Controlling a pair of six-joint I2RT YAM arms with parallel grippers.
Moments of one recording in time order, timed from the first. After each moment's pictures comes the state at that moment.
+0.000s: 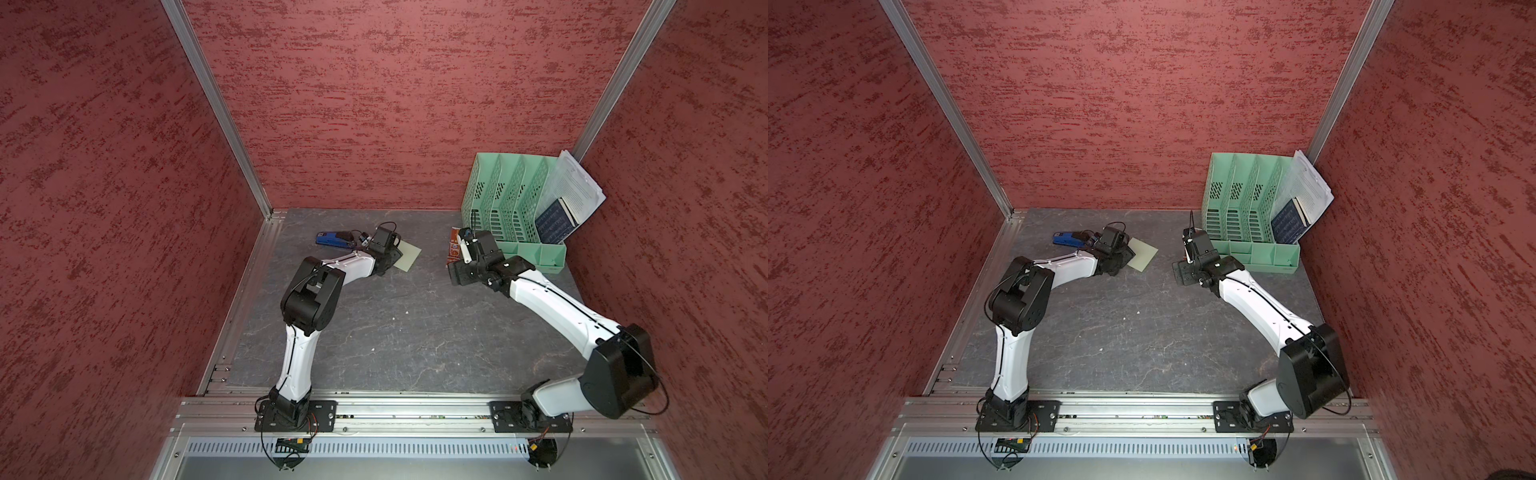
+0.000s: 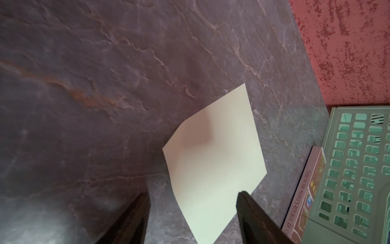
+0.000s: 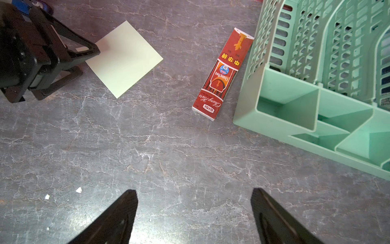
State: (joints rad) left arm -0.48 2.14 1.44 -0.15 -0.11 -1.17; right arm 0.45 1.46 1.15 -0.58 0.16 0.12
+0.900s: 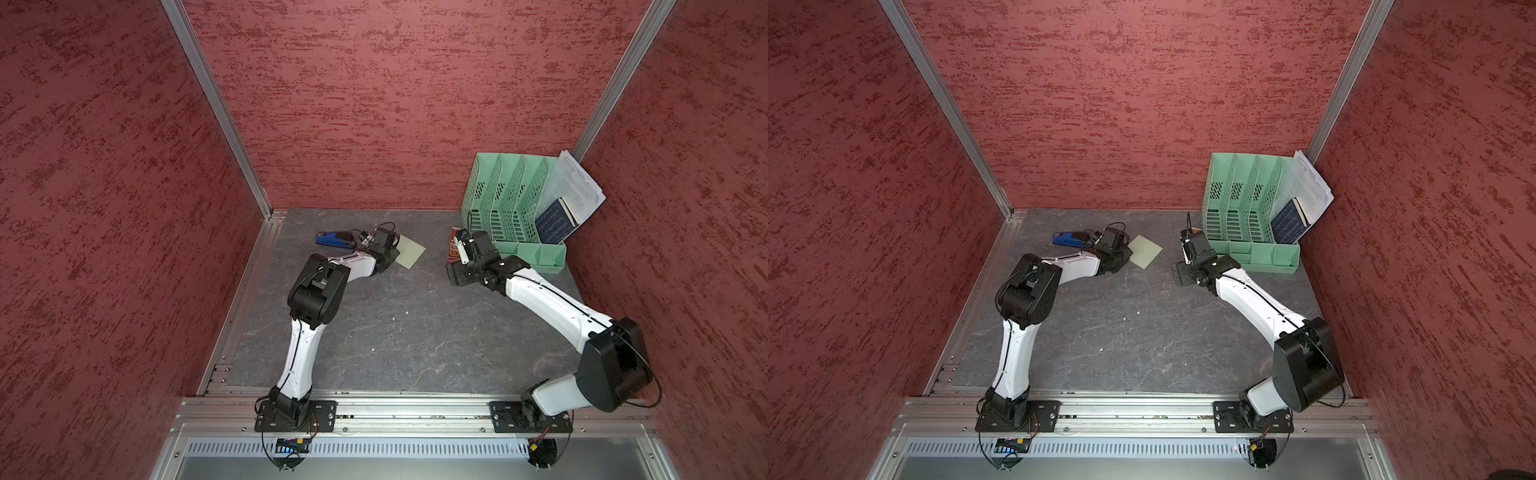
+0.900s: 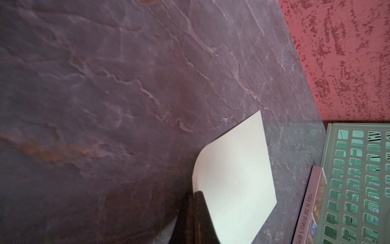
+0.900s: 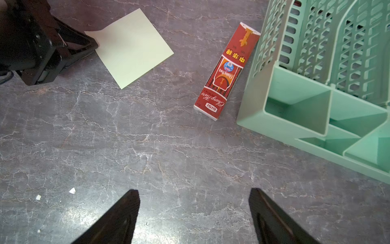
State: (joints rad) left arm -0.46 2.22 1.48 -0.07 -0.12 -1.15; right arm 0.45 1.49 1.15 -0.57 0.16 0.10
